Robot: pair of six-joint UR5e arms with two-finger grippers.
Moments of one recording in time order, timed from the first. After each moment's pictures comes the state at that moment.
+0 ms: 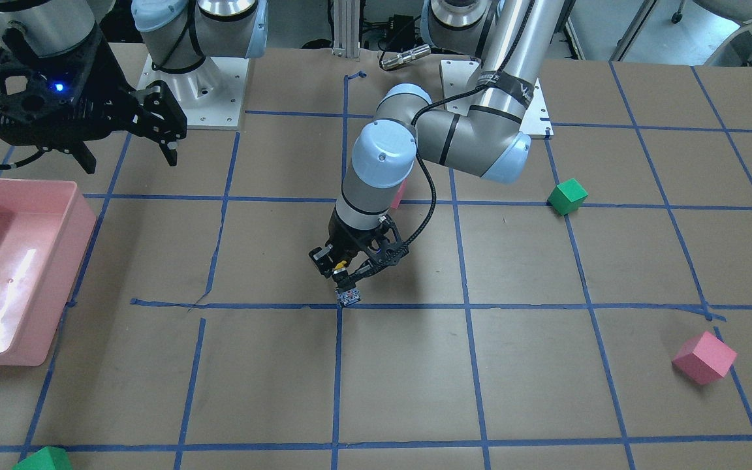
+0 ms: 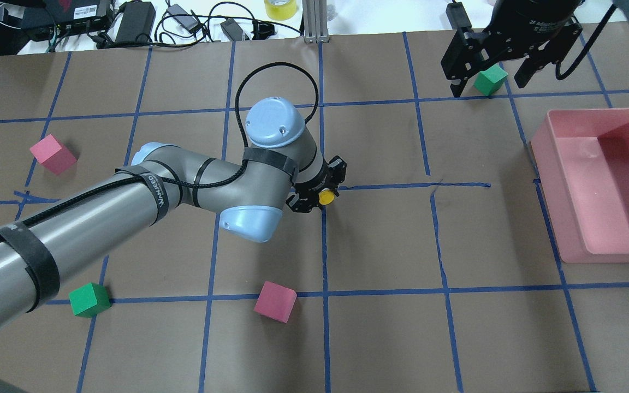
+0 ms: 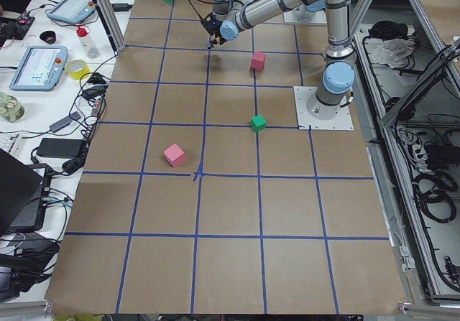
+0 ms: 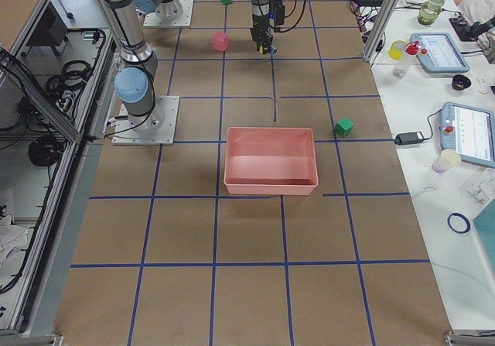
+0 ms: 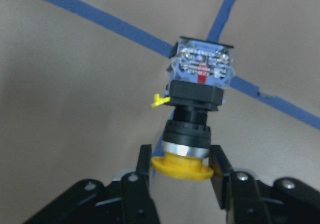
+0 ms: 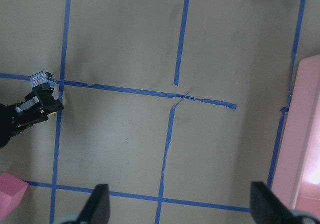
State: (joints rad) left arm -1.91 -1.98 -1.86 -0.75 1.35 -1.09; right arm 1.56 -1.52 1.42 -1.50 -1.55 -0.14
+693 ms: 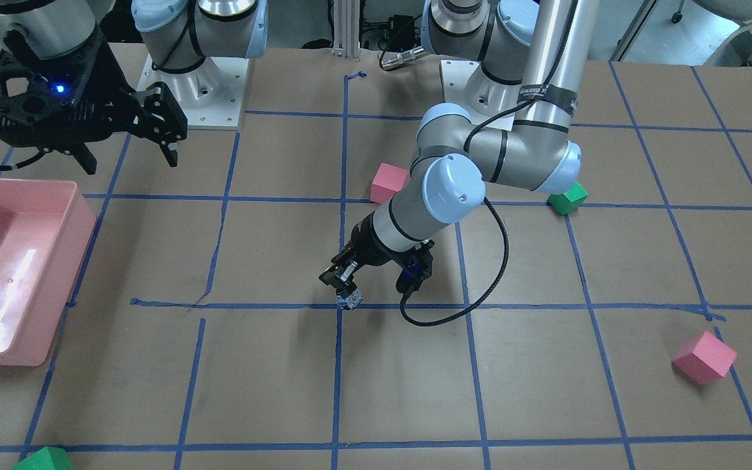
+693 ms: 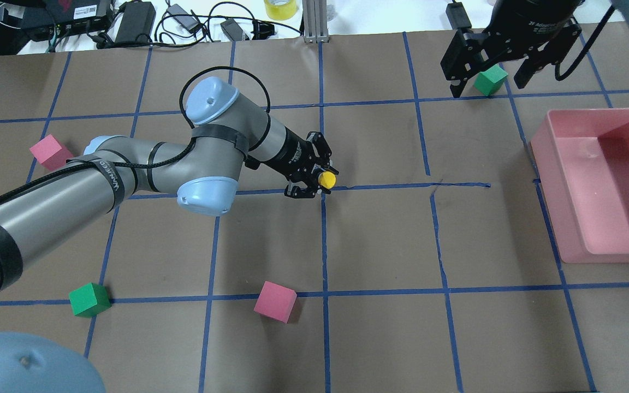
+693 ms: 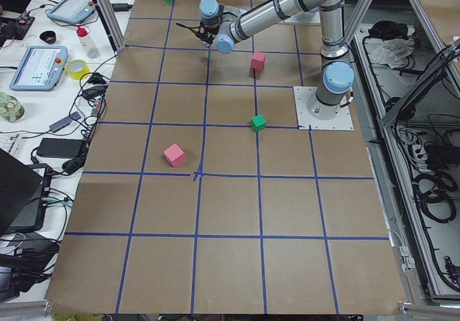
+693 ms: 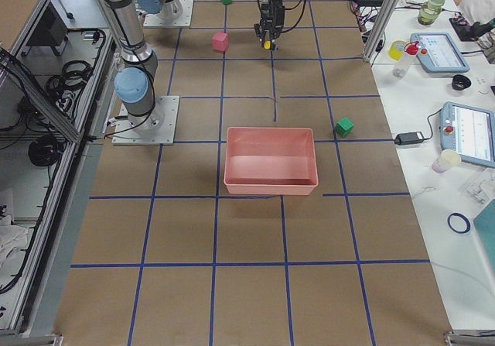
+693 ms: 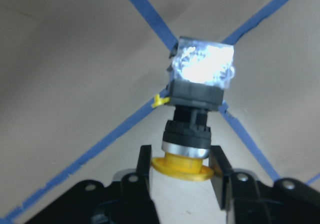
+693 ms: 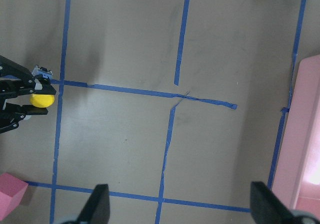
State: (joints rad) left arm -1.75 -1.98 -1.86 -0.78 0.93 -1.34; right arm 1.56 -1.52 1.43 -1.51 -1.55 -0.14
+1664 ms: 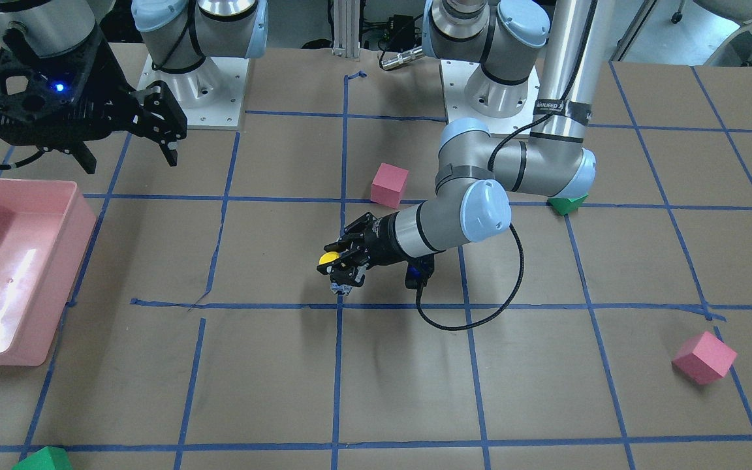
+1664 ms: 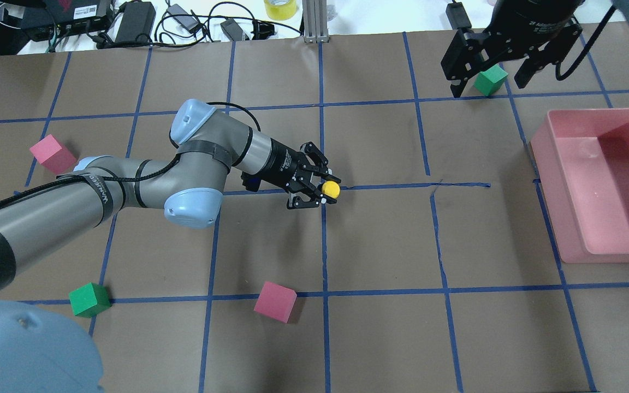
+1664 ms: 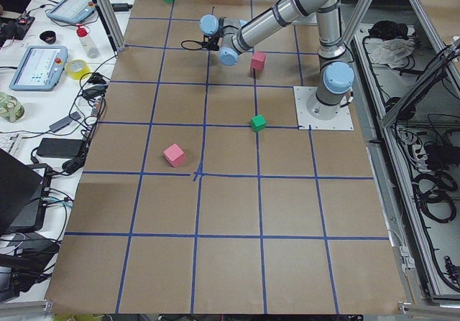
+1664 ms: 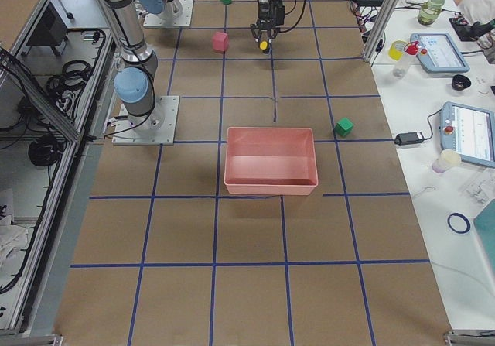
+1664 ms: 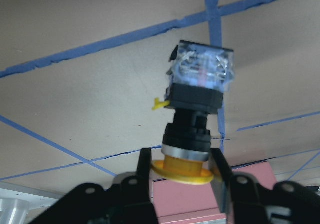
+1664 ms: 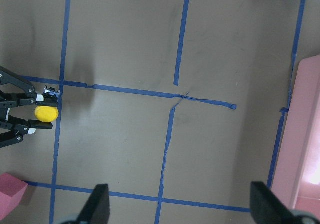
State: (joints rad) left arm -1.70 -2.00 -1.94 -0.78 0.75 -1.43; right arm 1.56 -1.53 1.43 -1.51 -1.55 -0.14
